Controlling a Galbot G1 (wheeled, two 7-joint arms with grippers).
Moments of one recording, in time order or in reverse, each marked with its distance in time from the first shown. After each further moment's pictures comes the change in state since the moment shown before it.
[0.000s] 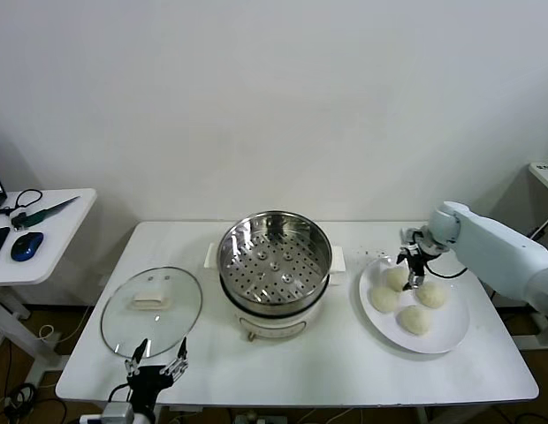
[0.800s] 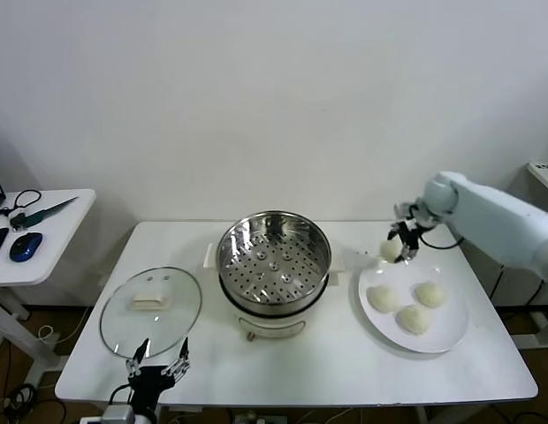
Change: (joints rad) left arm 0.014 -0.003 0.012 -0.023 0.000 -0.009 -0.002; right arm 0.467 0.012 -0.349 0.289 0.161 0.170 -0.040
